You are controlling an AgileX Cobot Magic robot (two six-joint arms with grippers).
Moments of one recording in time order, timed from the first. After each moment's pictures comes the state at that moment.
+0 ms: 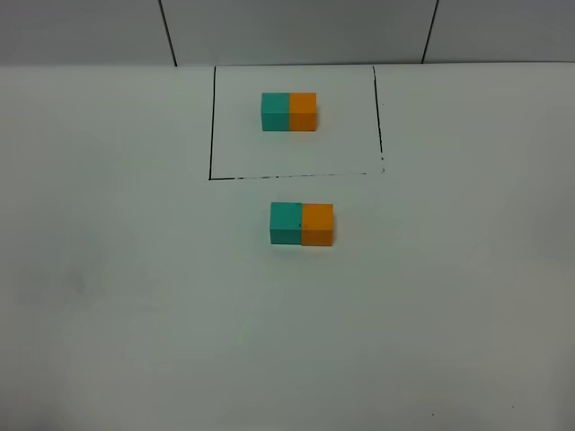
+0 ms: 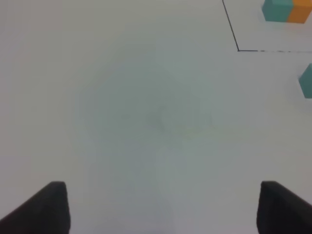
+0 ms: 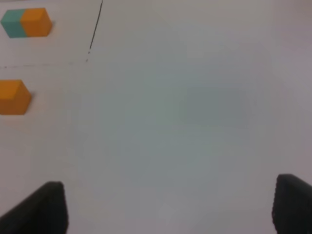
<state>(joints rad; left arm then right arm) -0.03 0.00 -0.50 -0.02 1.05 0.00 0.04 0.00 -0.49 0.05 1.05 0.04</state>
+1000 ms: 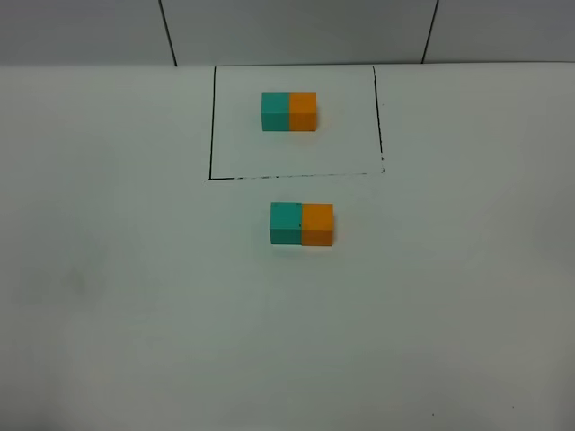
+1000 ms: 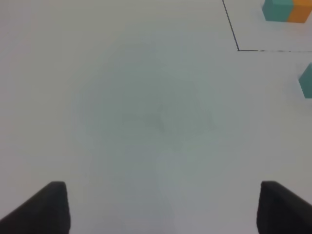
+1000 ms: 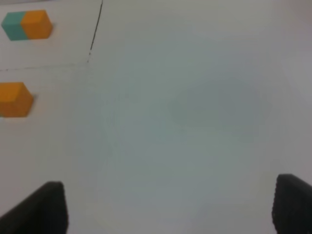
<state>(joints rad) -0.03 0.00 -0.50 -0.02 1.05 0.00 0.04 0.00 -0.49 0.05 1.05 0.06</state>
